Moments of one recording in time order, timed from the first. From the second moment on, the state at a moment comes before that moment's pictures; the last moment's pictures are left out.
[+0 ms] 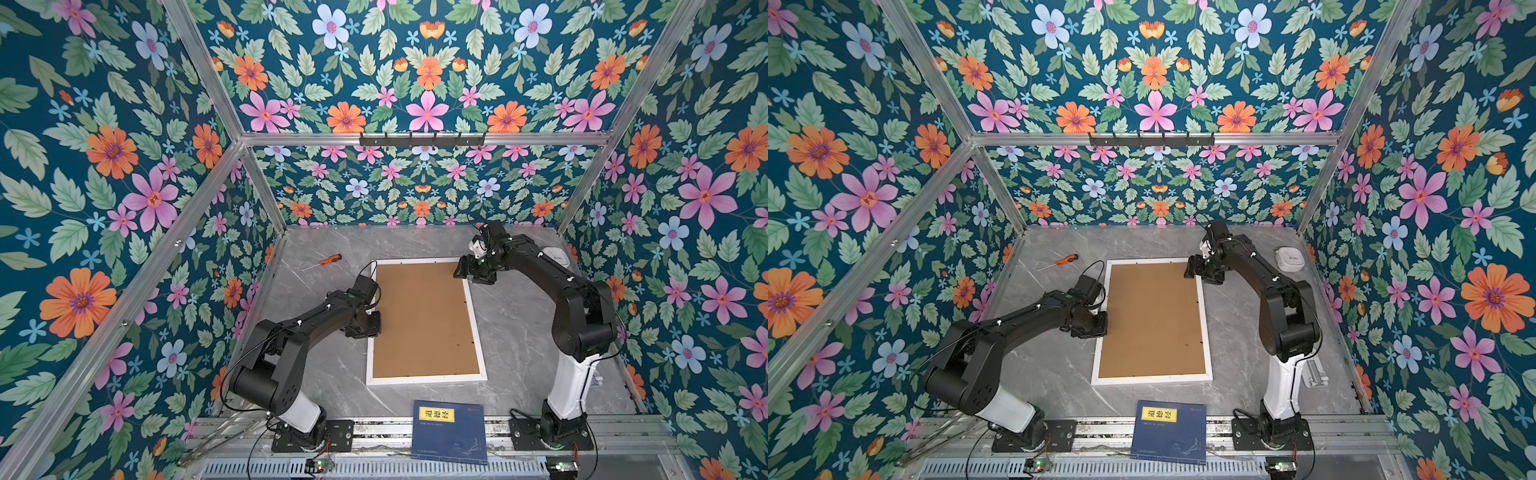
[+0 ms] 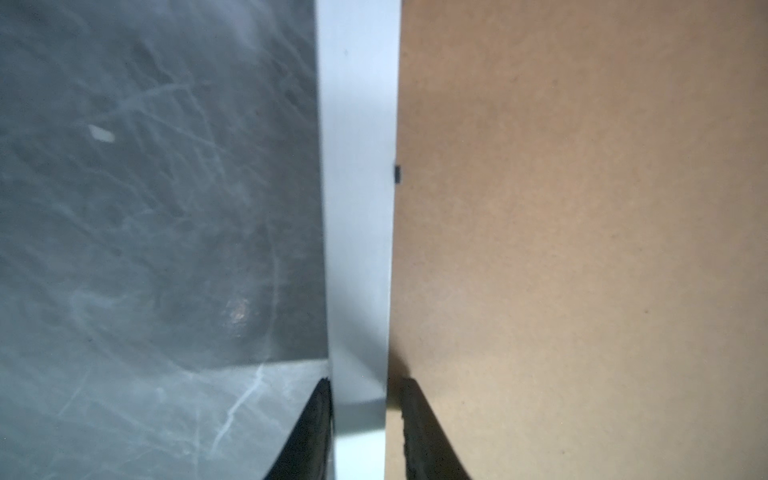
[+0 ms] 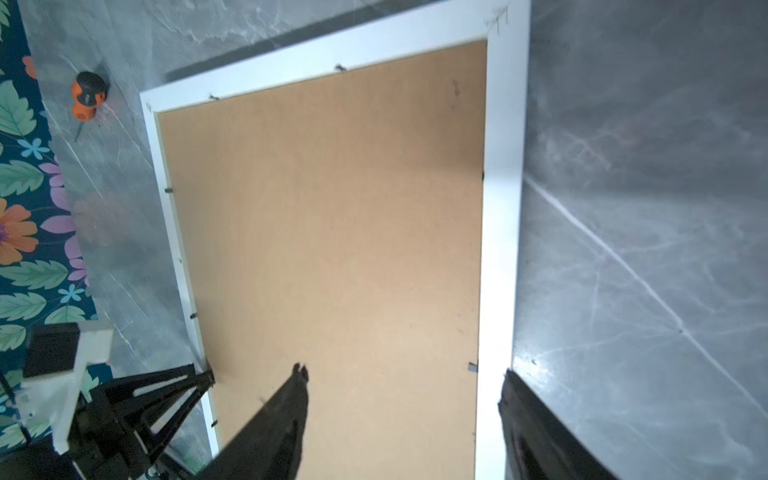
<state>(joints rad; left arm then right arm) -0.47 1.57 0.89 -0.64 0.11 -0.46 0.27 1.95 1.64 -0.84 -0.34 0.39</state>
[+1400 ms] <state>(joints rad) -0.48 1.57 0.89 -0.64 0.11 -0.47 0.21 2.30 1.96 -0.91 -0.50 0.35</state>
